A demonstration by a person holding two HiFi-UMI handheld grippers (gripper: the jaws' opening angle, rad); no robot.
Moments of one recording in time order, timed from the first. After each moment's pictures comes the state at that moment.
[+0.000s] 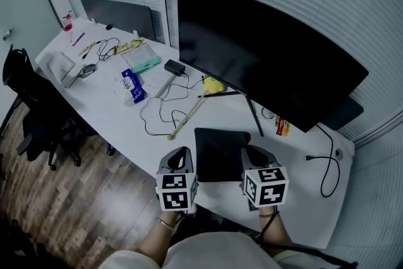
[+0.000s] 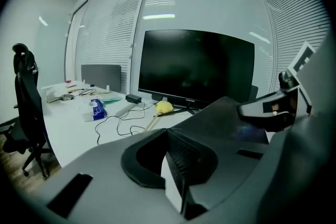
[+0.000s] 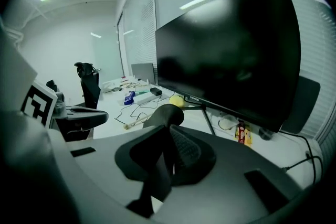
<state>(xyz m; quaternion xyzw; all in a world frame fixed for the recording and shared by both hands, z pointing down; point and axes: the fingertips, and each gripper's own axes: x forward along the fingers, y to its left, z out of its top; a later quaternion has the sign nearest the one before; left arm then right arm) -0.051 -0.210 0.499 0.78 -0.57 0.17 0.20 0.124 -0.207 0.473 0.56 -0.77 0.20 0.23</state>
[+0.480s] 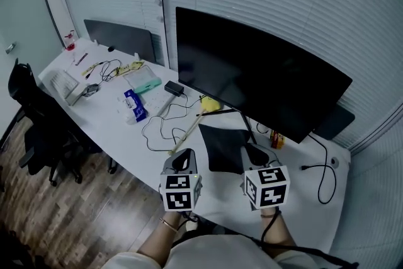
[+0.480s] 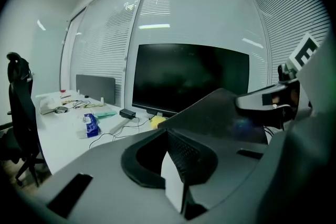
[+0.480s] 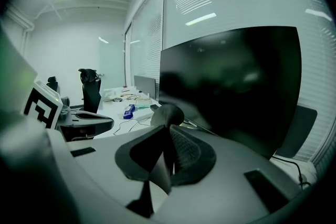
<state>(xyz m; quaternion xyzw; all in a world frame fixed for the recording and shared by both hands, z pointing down) -0.035 -0.231 0.453 0.80 -0.56 0.14 0.16 0.122 -0.223 0.407 0.57 -0.79 0.12 0.20</state>
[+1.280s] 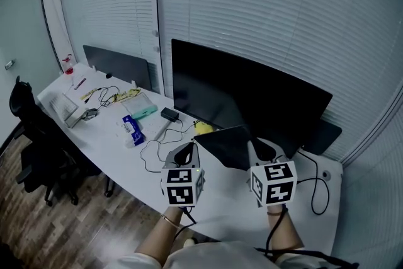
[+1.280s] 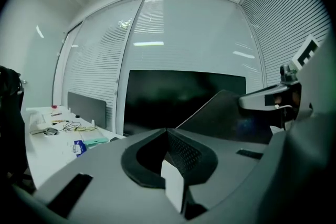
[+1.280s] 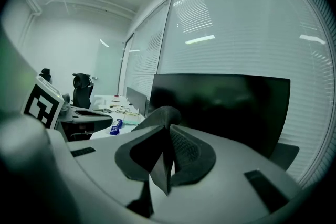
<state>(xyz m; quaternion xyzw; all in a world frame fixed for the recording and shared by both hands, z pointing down) -0.015 -0.271 0.360 0.83 -0.55 0.07 0.10 0.145 -0.243 0.307 0.61 -0.78 0.03 0.17</state>
